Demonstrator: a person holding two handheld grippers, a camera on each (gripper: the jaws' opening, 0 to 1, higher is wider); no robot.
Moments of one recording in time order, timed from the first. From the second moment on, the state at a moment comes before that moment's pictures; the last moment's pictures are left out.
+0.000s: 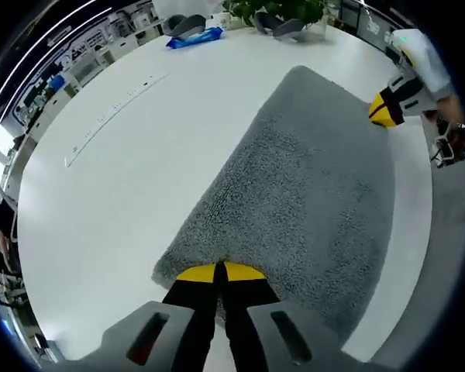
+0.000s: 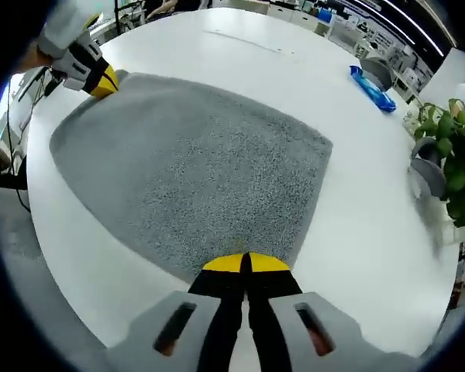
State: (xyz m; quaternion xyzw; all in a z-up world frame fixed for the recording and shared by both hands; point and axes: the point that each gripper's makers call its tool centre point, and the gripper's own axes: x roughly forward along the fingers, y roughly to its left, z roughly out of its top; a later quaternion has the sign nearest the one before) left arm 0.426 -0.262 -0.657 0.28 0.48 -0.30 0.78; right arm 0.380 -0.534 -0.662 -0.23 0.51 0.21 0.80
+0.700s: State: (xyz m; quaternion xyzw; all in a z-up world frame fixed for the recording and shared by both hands) left arm 0.384 -0.261 -0.657 0.30 0.48 -0.29 0.77; right arm 0.392 -0.536 -0.663 -0.21 0.51 0.23 0.80
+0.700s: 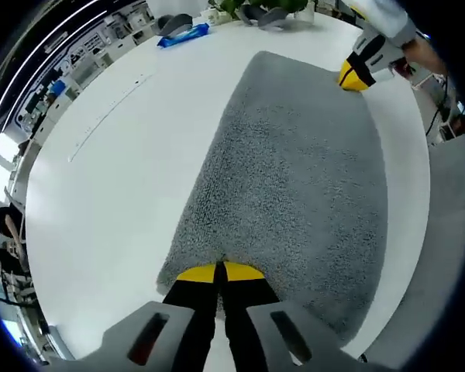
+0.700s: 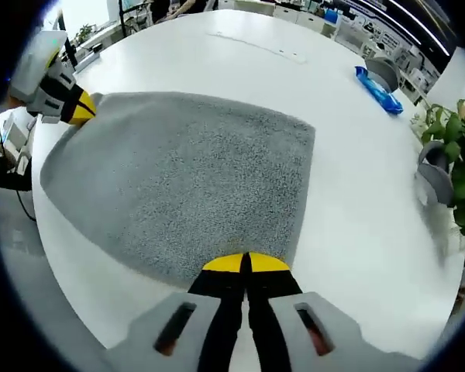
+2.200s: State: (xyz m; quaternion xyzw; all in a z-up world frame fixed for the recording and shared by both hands) left arm 0.321 -0.288 -0.657 0.23 0.48 -0.32 0.79; right arm 0.436 -0.543 -0.663 -0.24 0.52 0.23 0.79
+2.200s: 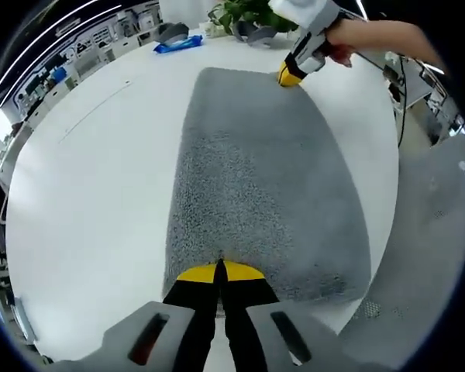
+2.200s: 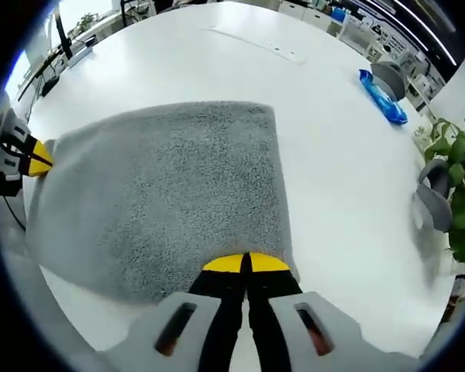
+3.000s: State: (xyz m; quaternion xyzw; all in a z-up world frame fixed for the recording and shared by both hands) left arm 0.288 -0.319 -0.657 0.24 0.47 -0.35 0.77; right arm 0.460 -0.542 -0.662 -0.25 0.52 0.24 0.78
